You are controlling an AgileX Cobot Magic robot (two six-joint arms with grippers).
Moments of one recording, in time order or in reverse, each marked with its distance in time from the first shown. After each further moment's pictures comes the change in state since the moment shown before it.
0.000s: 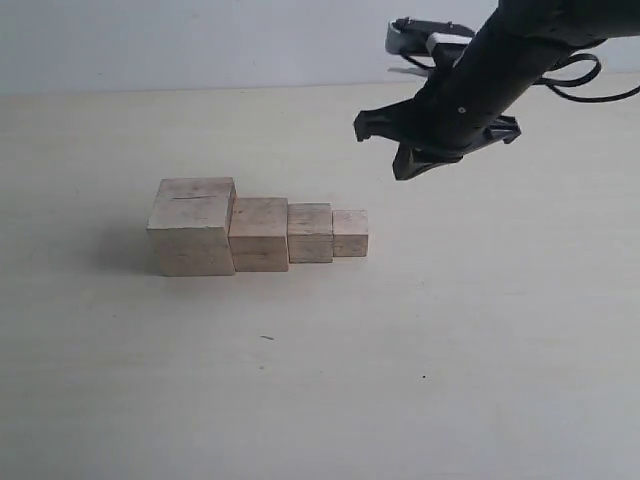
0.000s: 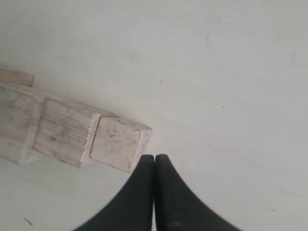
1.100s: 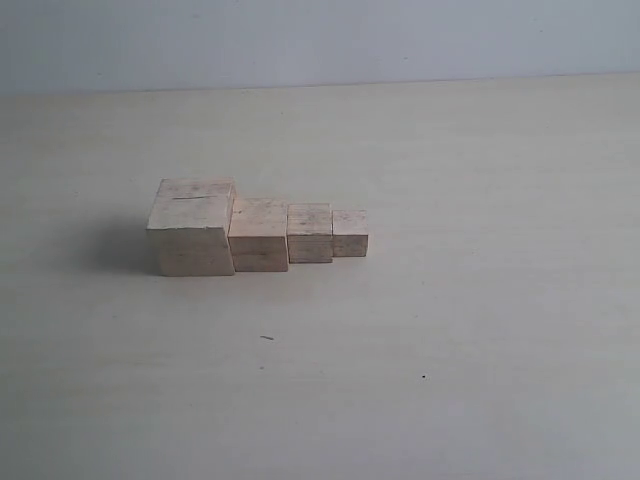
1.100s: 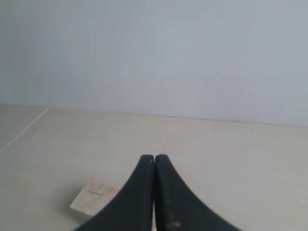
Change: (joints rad) left arm 0.000 0.000 0.000 0.000 0.000 0.000; right arm -0.019 -1.036 0.324 -0.011 -0.169 0.027
